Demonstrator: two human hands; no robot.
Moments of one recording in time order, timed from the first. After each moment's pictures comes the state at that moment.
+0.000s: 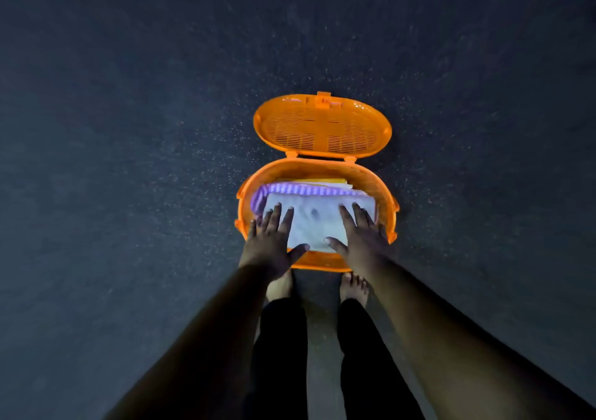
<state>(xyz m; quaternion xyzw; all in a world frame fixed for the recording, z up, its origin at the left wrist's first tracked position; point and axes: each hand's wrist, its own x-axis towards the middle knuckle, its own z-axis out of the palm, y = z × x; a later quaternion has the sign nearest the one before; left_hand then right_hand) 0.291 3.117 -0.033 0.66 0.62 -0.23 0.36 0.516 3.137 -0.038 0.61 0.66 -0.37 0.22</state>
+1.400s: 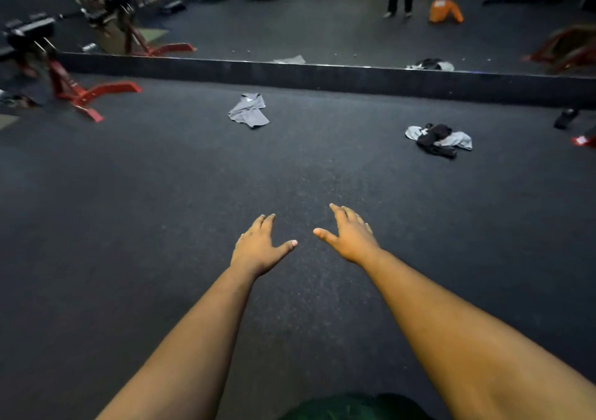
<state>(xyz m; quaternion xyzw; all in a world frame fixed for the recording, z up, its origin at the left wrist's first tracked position) 0.191 2.259 0.563 -0.09 0.97 0.22 0.07 0.132 2.483 0.546 -0.10 0.96 -0.24 0.13</state>
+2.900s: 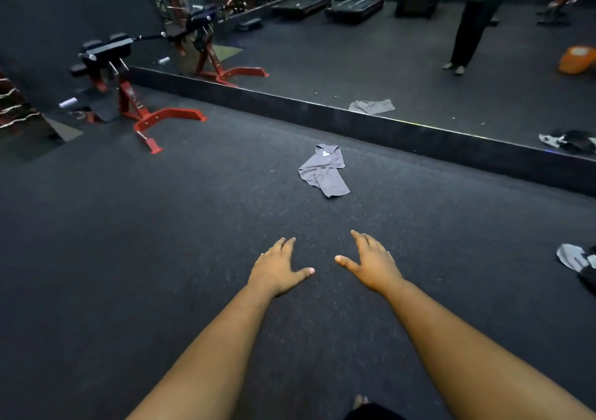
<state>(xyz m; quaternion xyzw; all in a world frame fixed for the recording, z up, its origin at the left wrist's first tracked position) -0.525 1.723 0.553 -0.14 0.96 0.20 0.13 -0.616 1.953 0.534 -0.17 0.95 -0.22 0.16</state>
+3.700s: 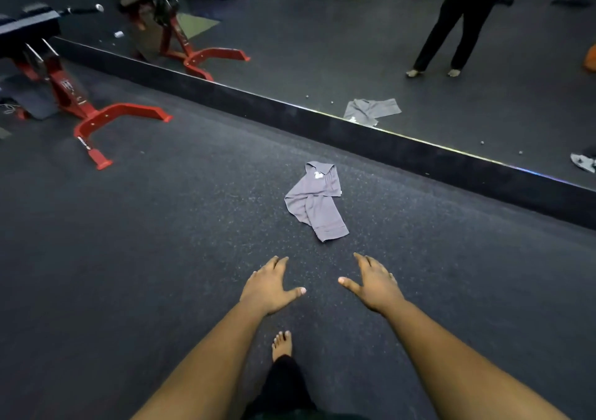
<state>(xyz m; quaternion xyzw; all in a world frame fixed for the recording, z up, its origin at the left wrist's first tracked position) -1.041 1.545 0.461 -0.13 0.94 0.21 0.22 -1.127 1.802 0.451 -0.12 0.95 -0.17 0.25</state>
